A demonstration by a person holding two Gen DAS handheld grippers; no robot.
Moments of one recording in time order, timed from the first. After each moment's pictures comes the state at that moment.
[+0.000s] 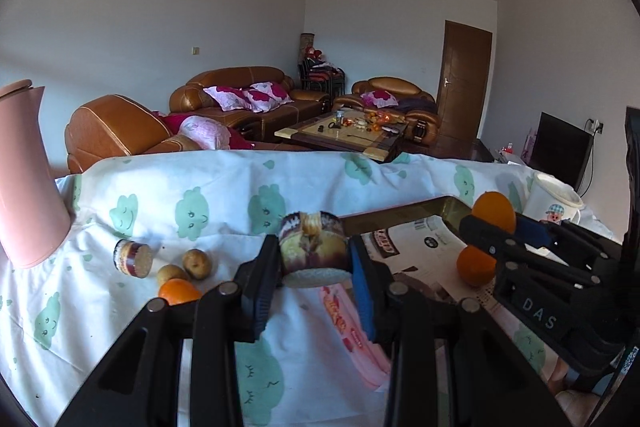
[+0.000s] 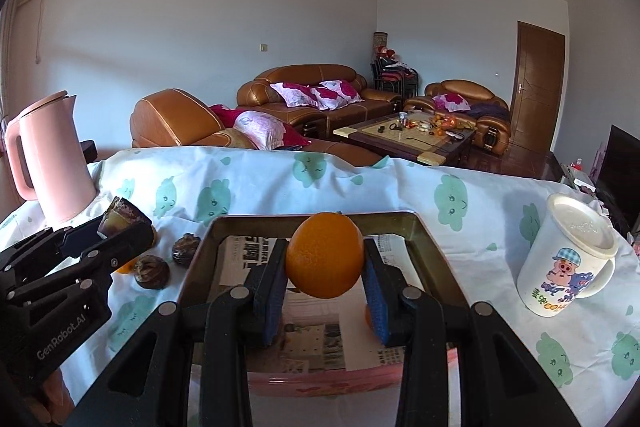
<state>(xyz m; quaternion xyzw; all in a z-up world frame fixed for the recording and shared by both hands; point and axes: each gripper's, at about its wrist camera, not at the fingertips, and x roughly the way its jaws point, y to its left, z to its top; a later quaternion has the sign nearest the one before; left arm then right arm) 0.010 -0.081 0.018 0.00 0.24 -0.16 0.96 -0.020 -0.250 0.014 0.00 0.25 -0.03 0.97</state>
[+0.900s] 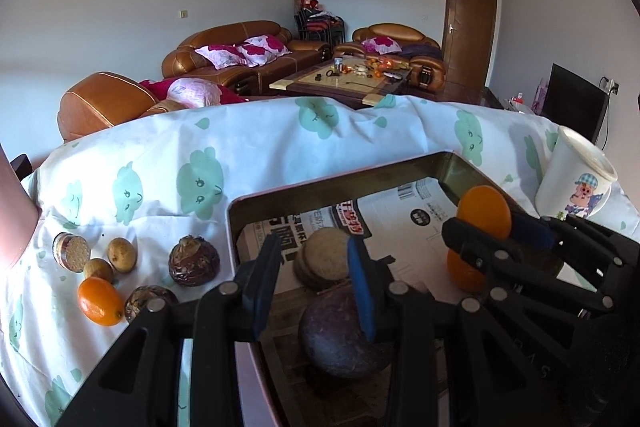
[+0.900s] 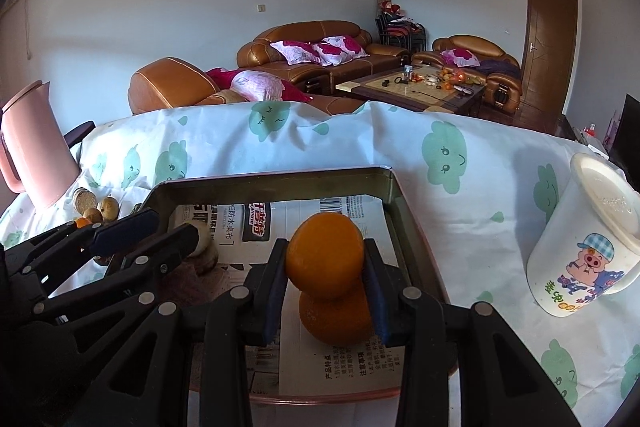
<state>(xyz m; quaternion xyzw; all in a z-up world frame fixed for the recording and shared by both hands) 0.051 -0.154 -0.008 0.05 0.33 -0.14 0.93 0.015 -0.292 -0.015 0.02 0.33 0.00 0.94</state>
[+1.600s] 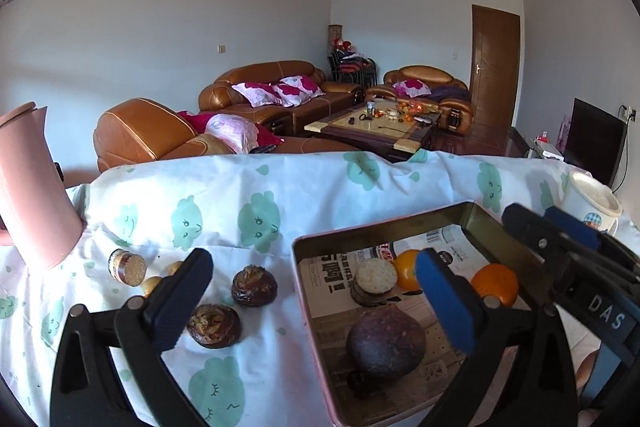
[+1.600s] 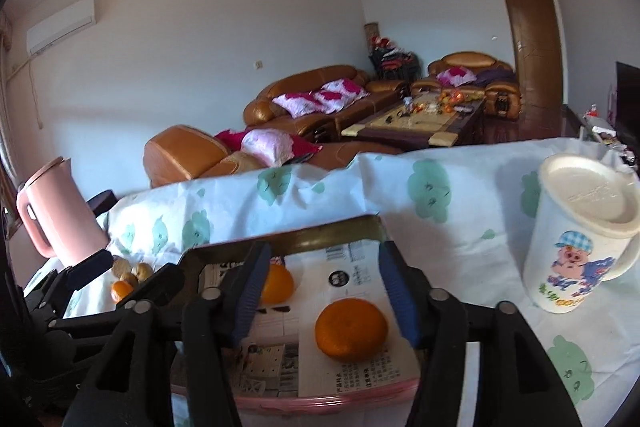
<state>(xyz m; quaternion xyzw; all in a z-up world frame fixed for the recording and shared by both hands) 0.025 -0.126 0.023 0.04 0.25 -0.09 0.96 -0.017 -0.317 0.012 0.11 0.22 -0.01 0.97</state>
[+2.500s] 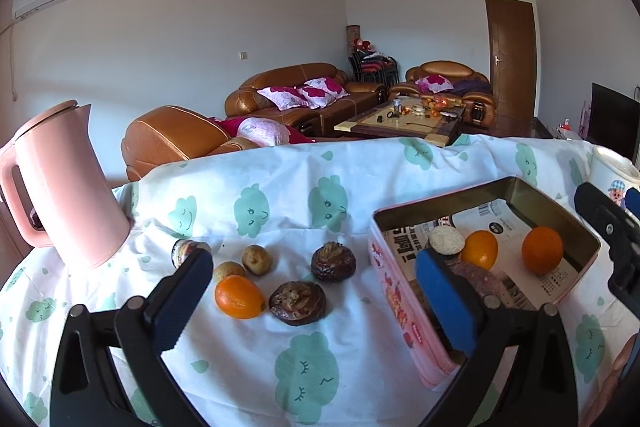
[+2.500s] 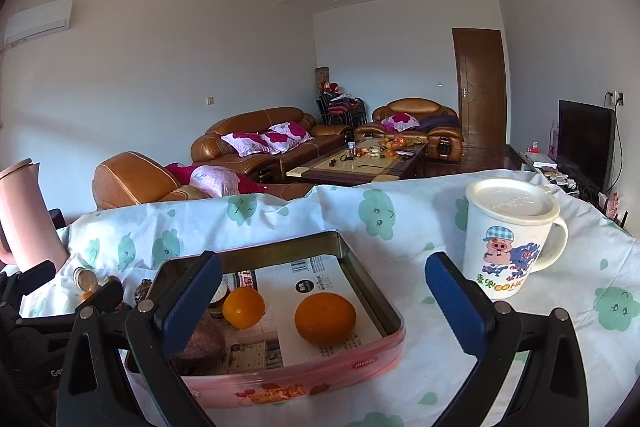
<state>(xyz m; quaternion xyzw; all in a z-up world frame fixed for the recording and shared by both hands) 0.008 -0.082 0.012 0.07 0.24 -0.04 0.97 -0.061 -0.281 0.014 0.06 0.17 -0.11 0.98</state>
